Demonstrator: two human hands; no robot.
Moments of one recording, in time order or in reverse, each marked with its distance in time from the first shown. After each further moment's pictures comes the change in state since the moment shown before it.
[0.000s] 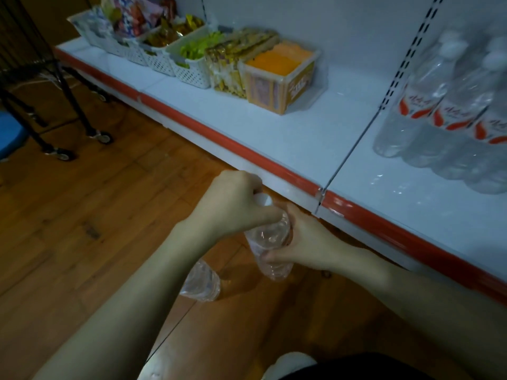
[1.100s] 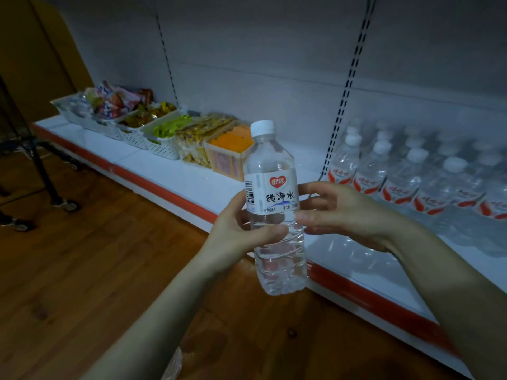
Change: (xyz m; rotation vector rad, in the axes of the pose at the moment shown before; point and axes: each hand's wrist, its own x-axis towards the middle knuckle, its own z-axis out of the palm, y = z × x) left_hand 0.027 0.072 -0.006 -1.049 0.029 0.024; right_hand -0.062 -0.070 -0.150 0.261 0.146 -0.013
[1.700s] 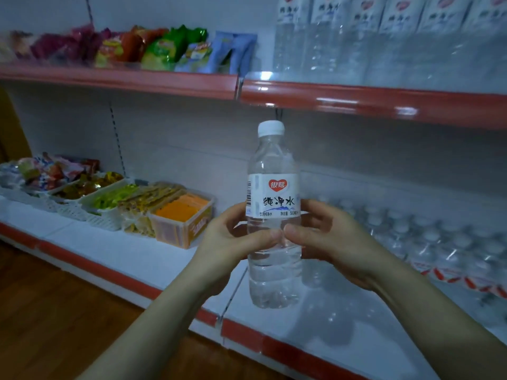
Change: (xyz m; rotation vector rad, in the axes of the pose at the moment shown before) left_hand 0.034 0.101 0.078 -0.162 -0.114 0.206; right_hand -0.080 -0.060 -0.054 0.057 0.388 -0.230
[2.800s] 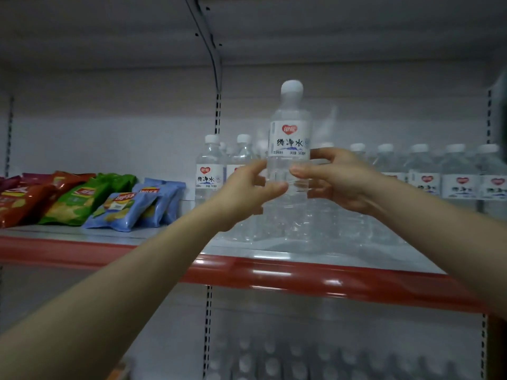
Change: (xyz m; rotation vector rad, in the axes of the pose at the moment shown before) left_hand 0.215 0.202 0.113 0.452 -0.283 0.458; right_hand 0.094 -0.229 -0.161 -0.069 0.427 -0.327
